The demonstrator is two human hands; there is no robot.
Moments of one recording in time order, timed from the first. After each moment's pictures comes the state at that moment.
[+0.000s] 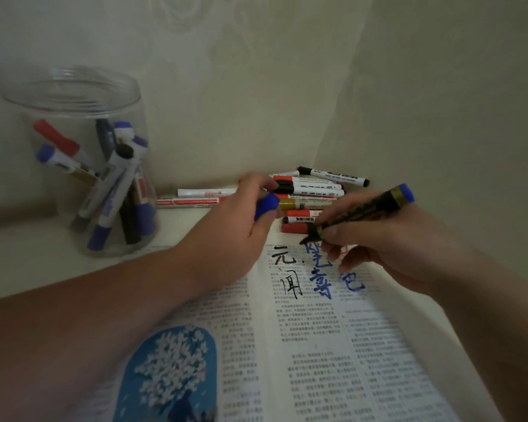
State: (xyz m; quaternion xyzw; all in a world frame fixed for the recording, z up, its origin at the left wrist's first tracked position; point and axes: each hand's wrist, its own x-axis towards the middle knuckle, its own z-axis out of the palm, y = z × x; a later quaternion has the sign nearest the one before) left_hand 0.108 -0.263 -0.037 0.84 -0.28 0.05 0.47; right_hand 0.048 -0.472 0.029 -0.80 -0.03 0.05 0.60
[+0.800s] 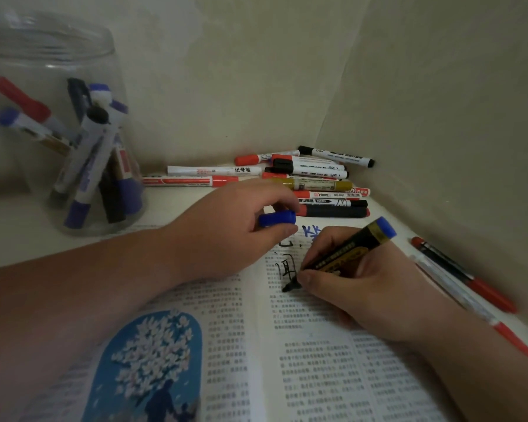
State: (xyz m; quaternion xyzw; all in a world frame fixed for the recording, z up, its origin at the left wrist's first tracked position) left_hand 0.105 -0.266 -0.037 0.84 -0.38 0.05 0.38; right_hand 0.014 -0.455 -0.012 -0.84 -0.02 0.08 0.53
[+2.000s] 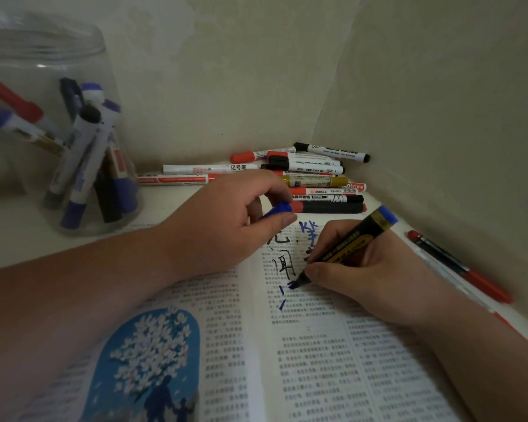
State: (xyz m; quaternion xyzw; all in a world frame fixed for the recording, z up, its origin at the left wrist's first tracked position) left_hand 0.102 -0.266 -0.034 0.82 -0.37 0.08 0.43; right_hand 0.017 -0.466 -0.011 -0.86 -0.04 0.06 0.50
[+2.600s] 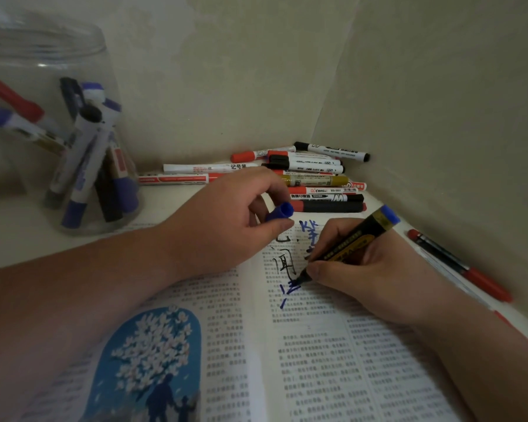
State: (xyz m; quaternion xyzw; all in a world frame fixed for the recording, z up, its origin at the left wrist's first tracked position) left_hand 0.101 -0.266 -0.035 0.82 -0.36 0.07 0.44; right_hand 0.016 -0.467 -0.011 -0.86 -0.03 0.06 0.50
